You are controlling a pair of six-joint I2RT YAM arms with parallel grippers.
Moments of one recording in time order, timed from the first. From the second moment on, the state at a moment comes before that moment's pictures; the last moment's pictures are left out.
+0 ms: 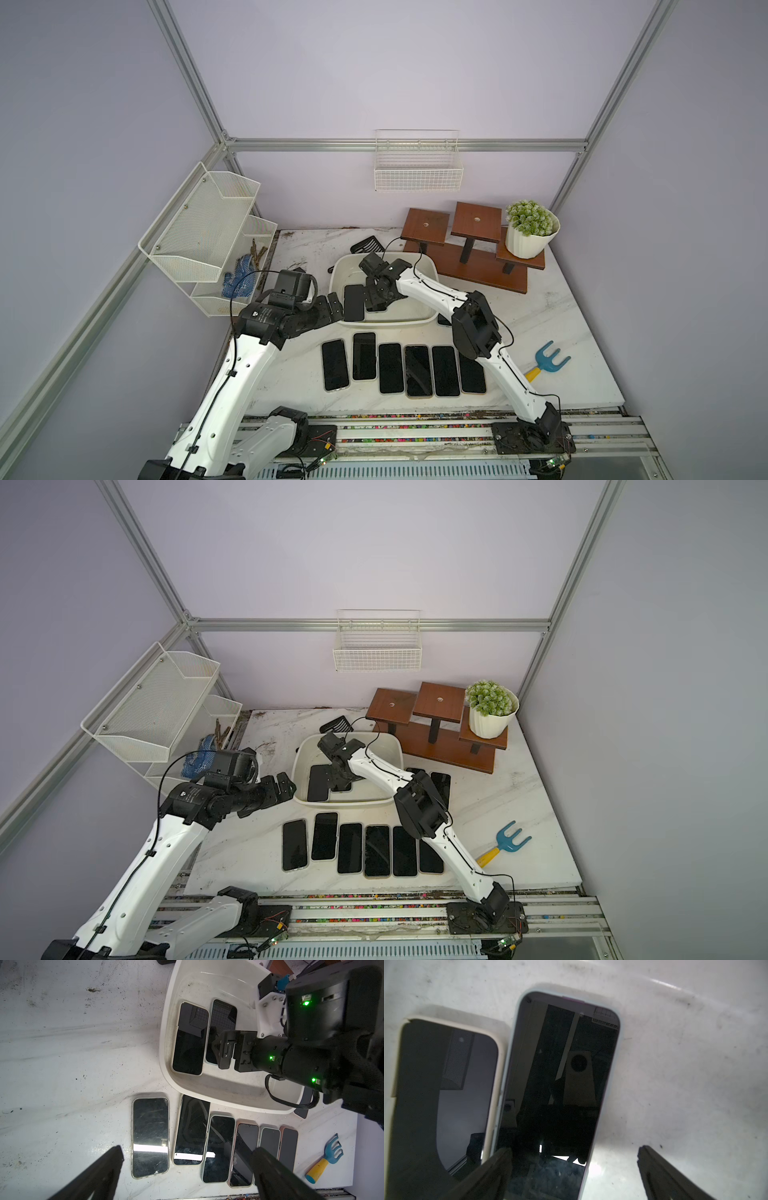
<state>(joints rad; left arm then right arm) -0.23 1.02 1.14 -1.08 0.04 -0.56 0.79 2.53 2.30 -0.97 0.16 0.47</state>
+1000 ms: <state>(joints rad) -0.23 1.03 1.14 -1.10 0.05 -0.54 0.78 2.57 2.34 -1.00 0.24 0.43</state>
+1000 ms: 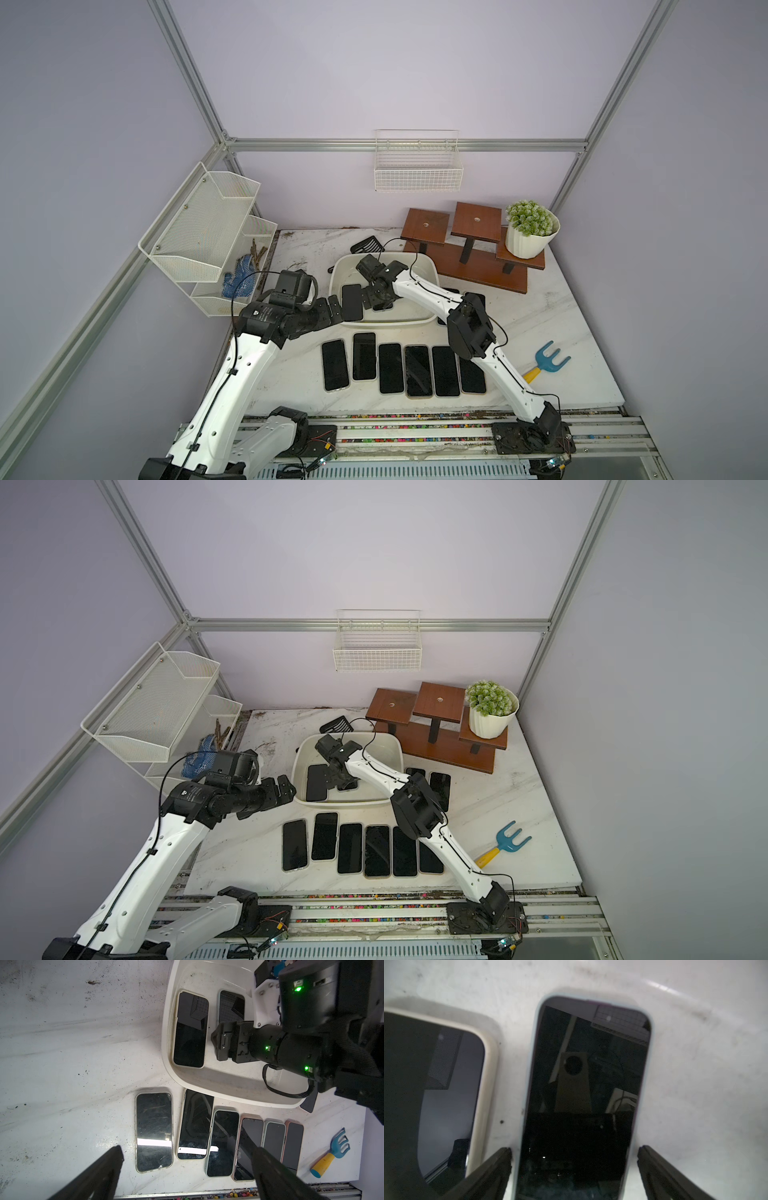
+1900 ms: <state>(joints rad) -0.22 1.10 1.14 -1.06 0.07 -0.54 0.58 2.42 2.20 -0.96 -0.15 0.12</state>
